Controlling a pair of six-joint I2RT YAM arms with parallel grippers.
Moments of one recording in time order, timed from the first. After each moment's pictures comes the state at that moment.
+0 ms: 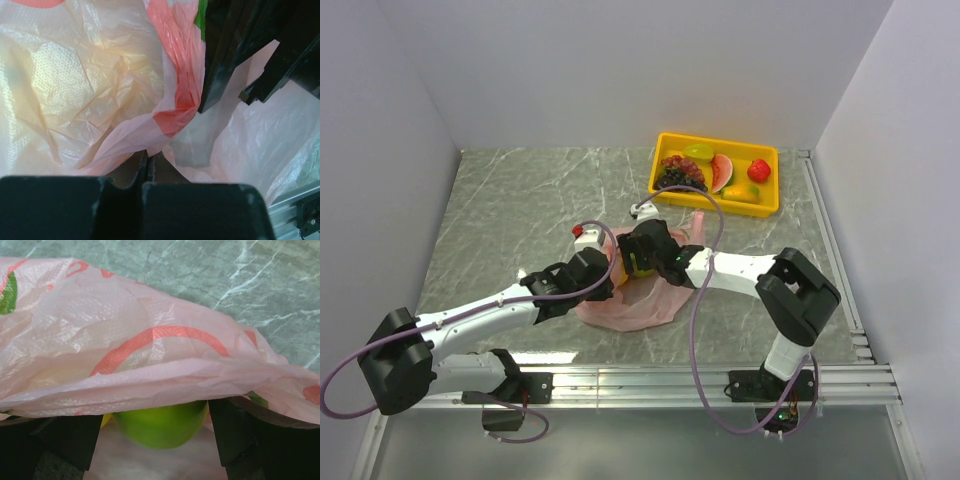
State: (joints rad) left arm -0.88 1.18 0.70 -0.28 -0.29 -0.79; right arm 0.85 1.71 0.98 0.04 0.29 0.33
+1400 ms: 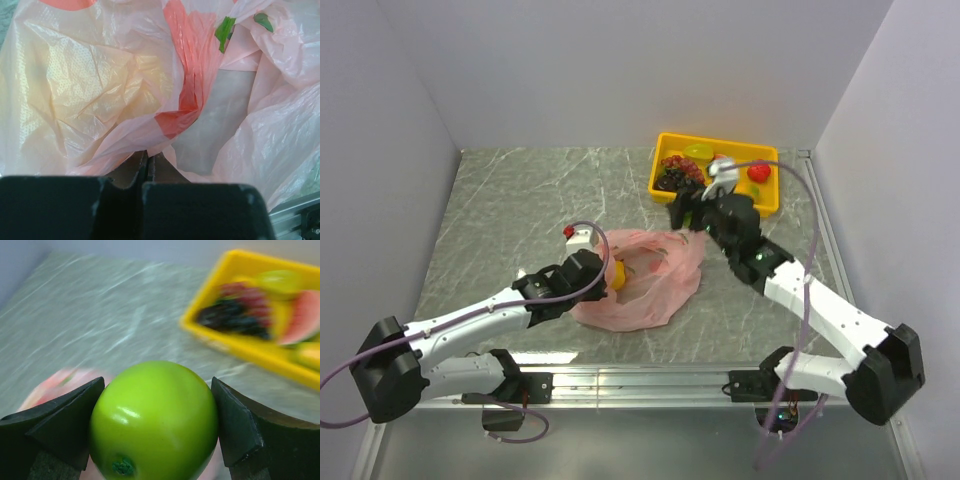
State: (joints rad) left arm -0.88 1.12 0.69 -0.33 -0.36 -0.80; right arm 0.63 1.14 0.89 0.05 0.20 0.22
